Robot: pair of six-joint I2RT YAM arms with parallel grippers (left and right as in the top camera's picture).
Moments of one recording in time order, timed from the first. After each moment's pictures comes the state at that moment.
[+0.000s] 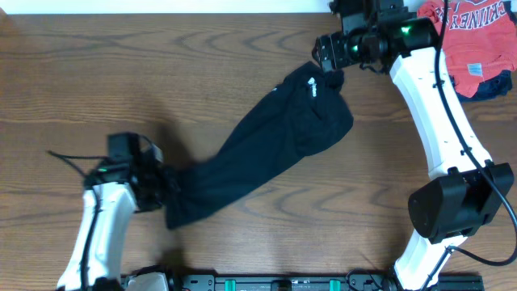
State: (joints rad) left arm 0.20 1.27 0.74 -0.87 0.33 -0.29; right arm 0.22 1.95 1.96 -0.94 -0.25 -0.03
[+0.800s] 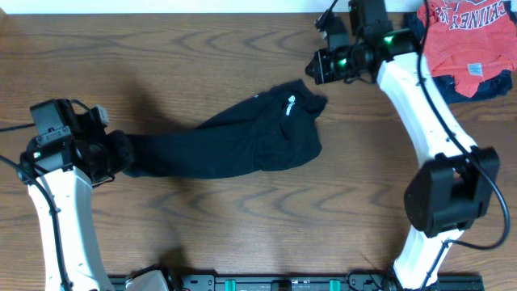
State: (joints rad) left arm 0.40 1.30 1.12 -1.03 0.28 -0.10; right arm 0.24 2.01 1.77 -0.83 -0.51 0.06
